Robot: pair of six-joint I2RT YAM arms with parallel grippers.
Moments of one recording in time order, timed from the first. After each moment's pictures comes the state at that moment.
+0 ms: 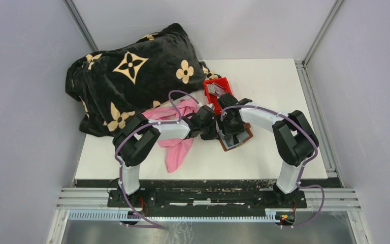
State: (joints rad) left arm -0.83 1.94 1.11 -0.06 0.08 -0.80; right arm 0.58 1.83 1.20 -0.68 0.04 0.31
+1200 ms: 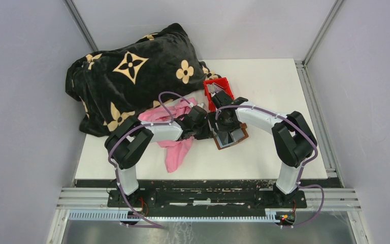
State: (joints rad) left arm -0.77 1.86 1.00 0.01 0.05 -0.81; right arm 0.63 1.83 1.26 -0.68 0.06 0.33
